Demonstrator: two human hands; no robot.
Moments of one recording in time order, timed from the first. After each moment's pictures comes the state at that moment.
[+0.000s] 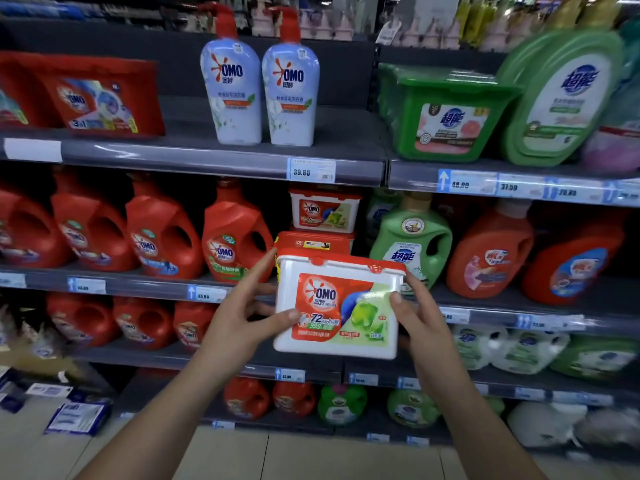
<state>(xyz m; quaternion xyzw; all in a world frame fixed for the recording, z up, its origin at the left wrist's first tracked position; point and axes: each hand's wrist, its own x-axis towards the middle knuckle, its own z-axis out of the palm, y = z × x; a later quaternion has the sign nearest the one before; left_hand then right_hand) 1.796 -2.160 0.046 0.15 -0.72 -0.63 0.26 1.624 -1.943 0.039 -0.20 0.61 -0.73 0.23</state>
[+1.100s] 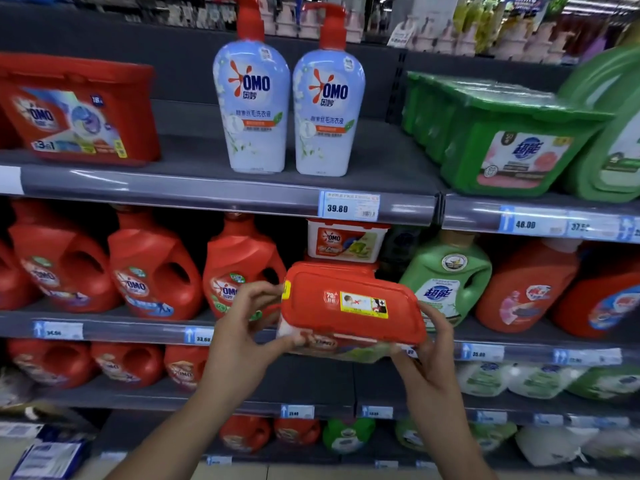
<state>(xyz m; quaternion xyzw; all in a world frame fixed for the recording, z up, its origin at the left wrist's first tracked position) 1.748 -2.263 0.019 0.10 -0.75 -0.55 0.35 1.623 -2.025 0.014 -0.26 0.67 -0.68 0.11</state>
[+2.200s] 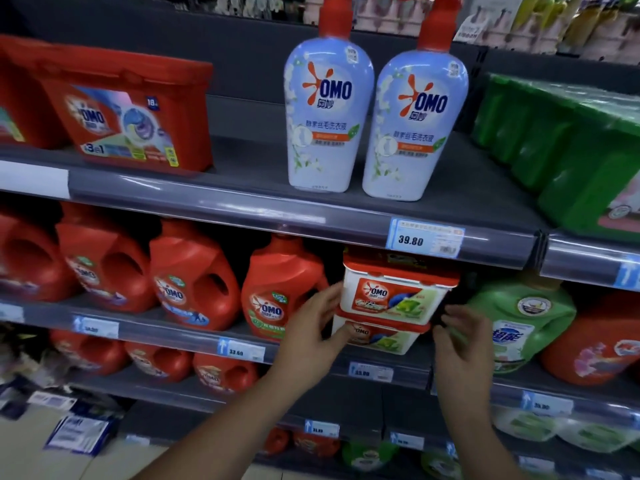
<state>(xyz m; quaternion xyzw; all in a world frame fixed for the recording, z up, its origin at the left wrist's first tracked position) 1.686 -2.300 0.007 0.15 -0.77 -0.56 0.28 1.560 -2.122 0.009 -0.17 0.74 -0.65 -0.04</state>
